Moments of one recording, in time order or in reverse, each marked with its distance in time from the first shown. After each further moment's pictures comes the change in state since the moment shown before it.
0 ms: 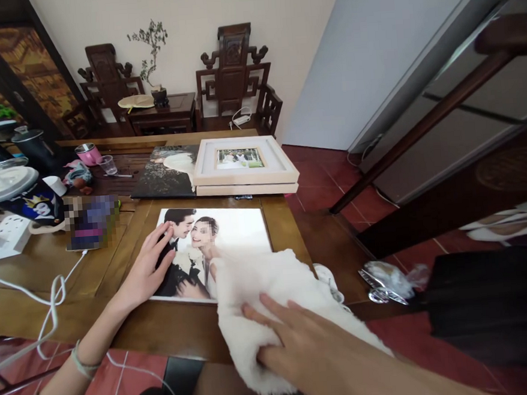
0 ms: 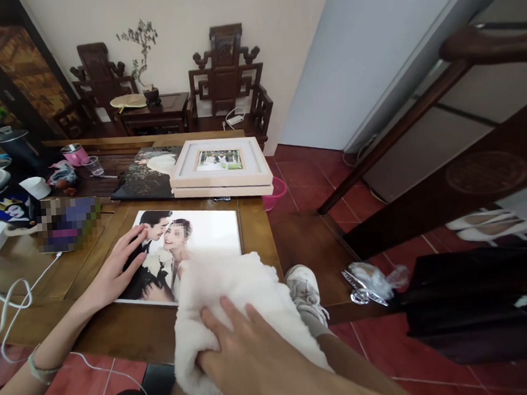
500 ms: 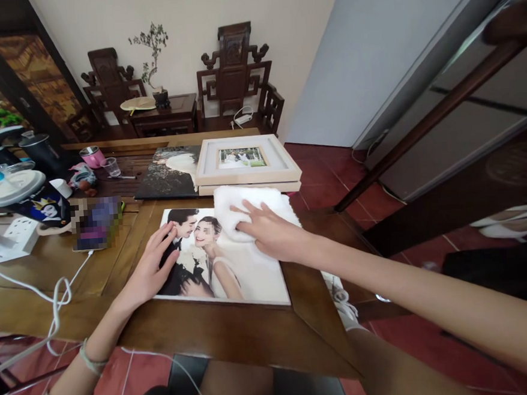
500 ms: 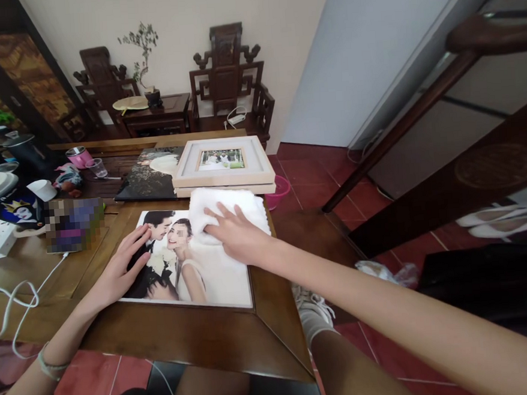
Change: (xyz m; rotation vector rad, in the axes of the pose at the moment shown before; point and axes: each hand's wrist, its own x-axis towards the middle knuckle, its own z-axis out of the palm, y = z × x) left_hand 0.000 0.002 -0.002 0.004 0.005 0.014; right_hand 0.079 0.090 -0.056 -0.259 0.204 0.121
